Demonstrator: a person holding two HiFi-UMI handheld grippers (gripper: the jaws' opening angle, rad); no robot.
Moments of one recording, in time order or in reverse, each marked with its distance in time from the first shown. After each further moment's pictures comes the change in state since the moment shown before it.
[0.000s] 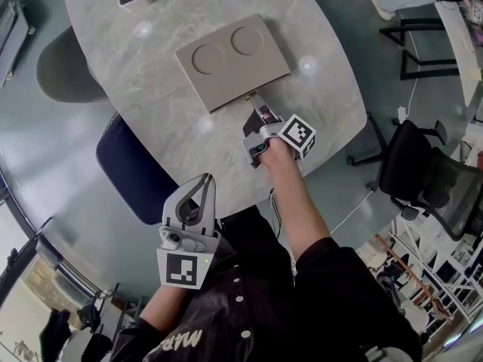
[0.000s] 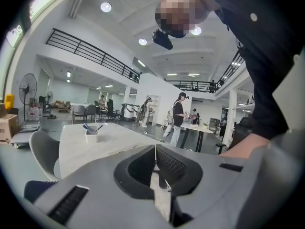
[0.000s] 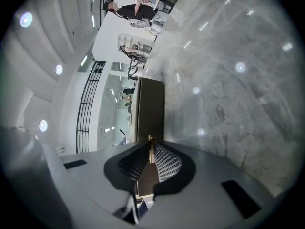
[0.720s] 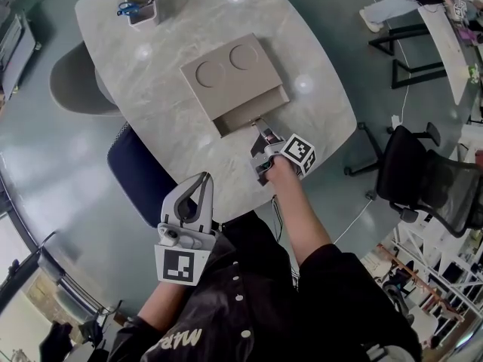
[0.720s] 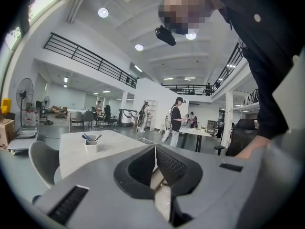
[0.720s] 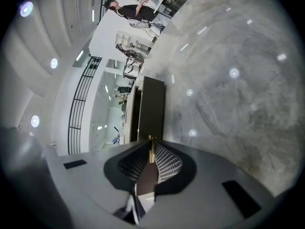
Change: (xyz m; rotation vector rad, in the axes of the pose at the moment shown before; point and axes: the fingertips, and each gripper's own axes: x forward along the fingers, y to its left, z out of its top) left arm -0.018 0.003 0.036 0.031 -0.058 -0.023; right arm -0.048 -0.019 -0.006 -0.024 0.007 -0.096
